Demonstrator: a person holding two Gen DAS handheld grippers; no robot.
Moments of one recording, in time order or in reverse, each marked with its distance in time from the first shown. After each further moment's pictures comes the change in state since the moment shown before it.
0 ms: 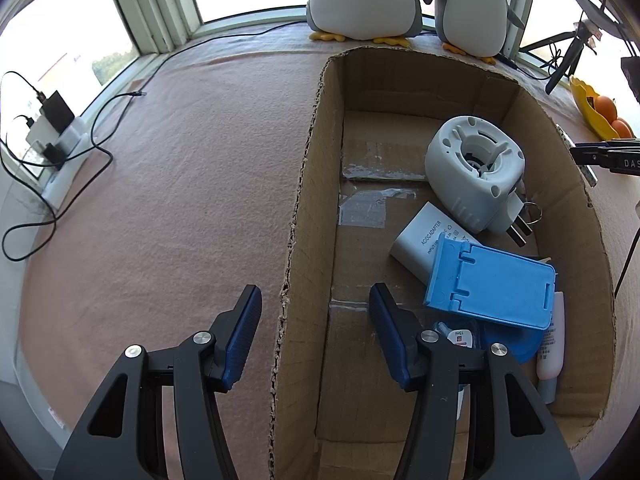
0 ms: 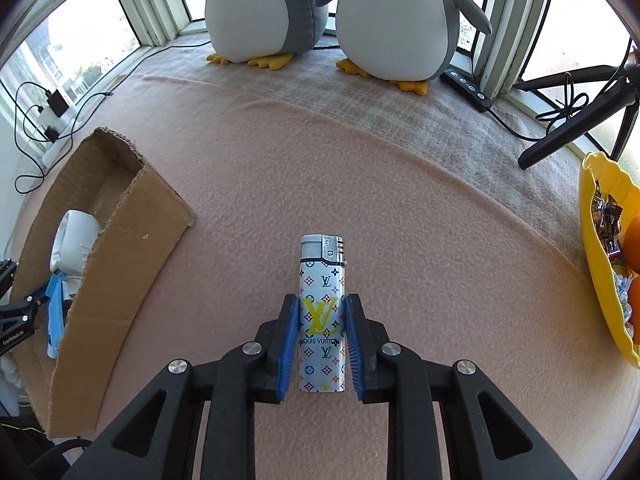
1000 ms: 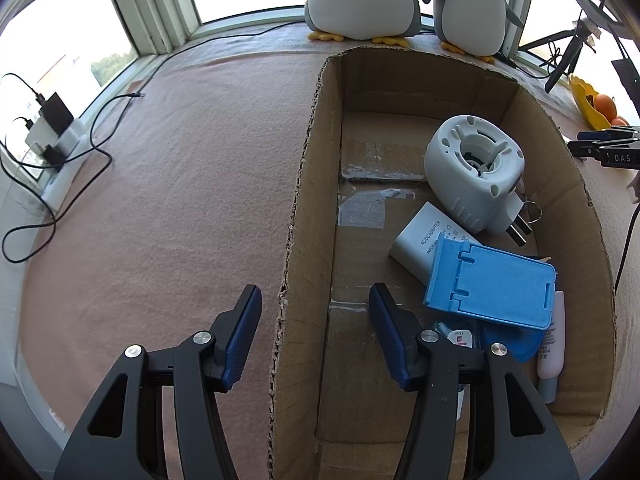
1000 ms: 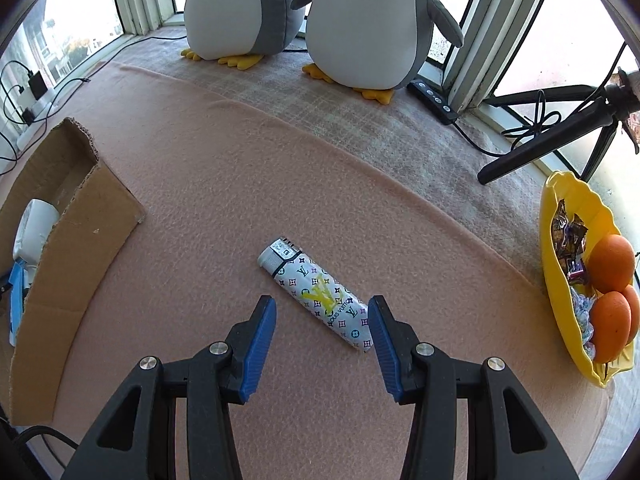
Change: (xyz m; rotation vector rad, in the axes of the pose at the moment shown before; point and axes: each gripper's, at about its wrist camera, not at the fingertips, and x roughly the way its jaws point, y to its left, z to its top) left arm 0.000 0.001 -0.001 -0.001 -0.003 -0.003; right arm 0.012 -0.030 0.007 -0.063 0.012 -0.159
